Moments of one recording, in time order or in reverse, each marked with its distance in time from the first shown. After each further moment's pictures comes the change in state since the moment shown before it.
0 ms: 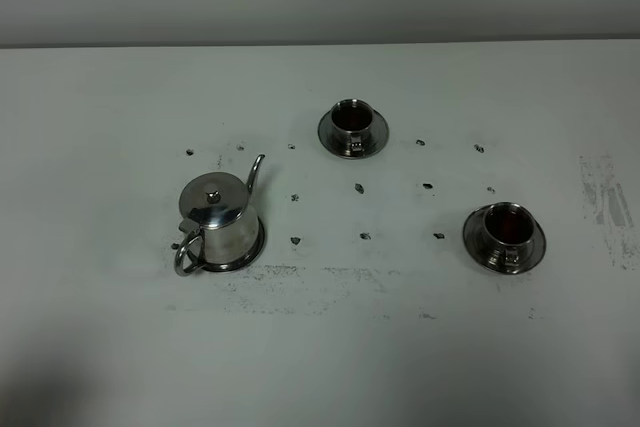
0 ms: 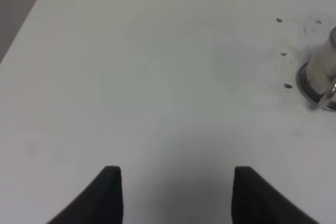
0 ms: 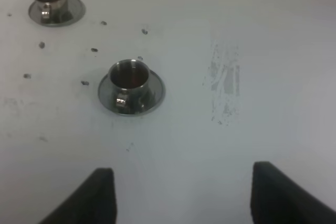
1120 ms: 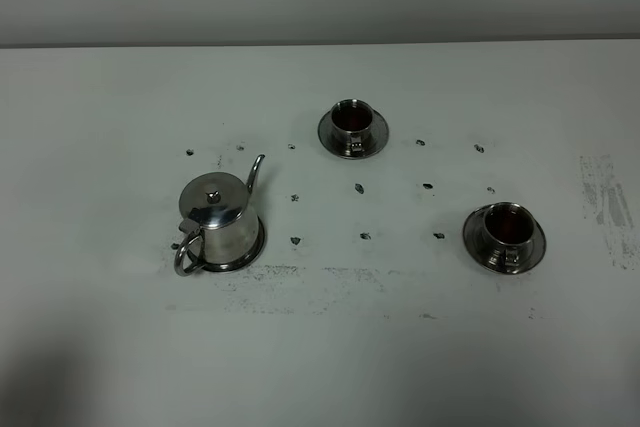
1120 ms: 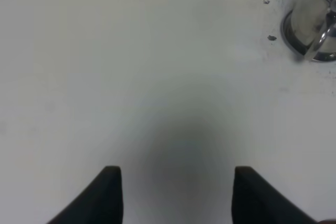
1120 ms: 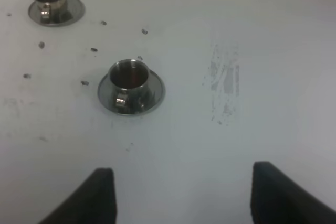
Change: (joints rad) left arm -0.089 0.158 0.000 -0.003 0.000 -0.002; right arm 0.000 0.000 0.000 0.000 0.000 0.000
